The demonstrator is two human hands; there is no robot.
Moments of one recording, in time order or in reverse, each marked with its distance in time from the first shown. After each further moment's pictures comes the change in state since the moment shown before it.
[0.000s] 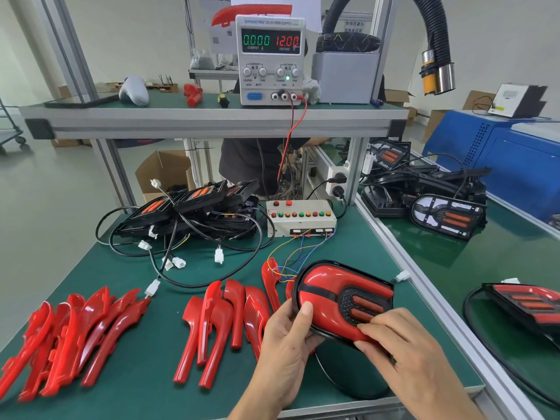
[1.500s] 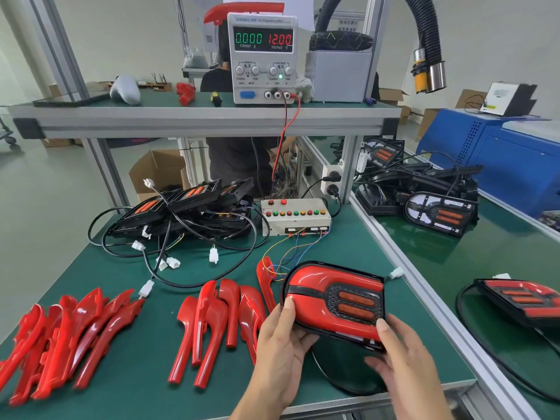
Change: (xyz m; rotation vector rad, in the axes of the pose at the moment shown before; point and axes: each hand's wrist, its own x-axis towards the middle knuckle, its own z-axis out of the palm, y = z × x) left_hand 0.002 -0.010 -0.002 -0.067 0.160 -0.101; right_hand -0.007 -0.031 0.011 1.064 0.222 1.294
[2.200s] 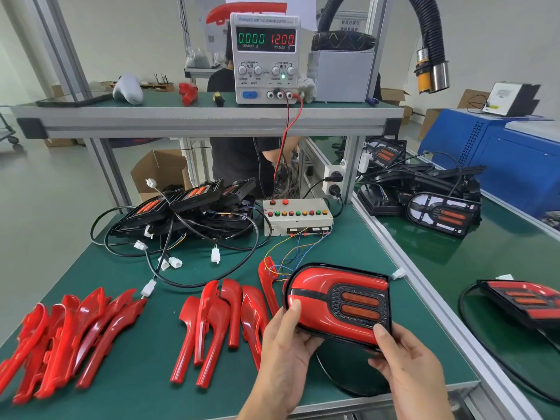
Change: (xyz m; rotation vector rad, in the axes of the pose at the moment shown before) left_hand -0.003 -0.002 0.004 -0.105 0.007 -0.021; right_hand 0.009 0.018 -0.009 -0.030 -0.020 -0.078
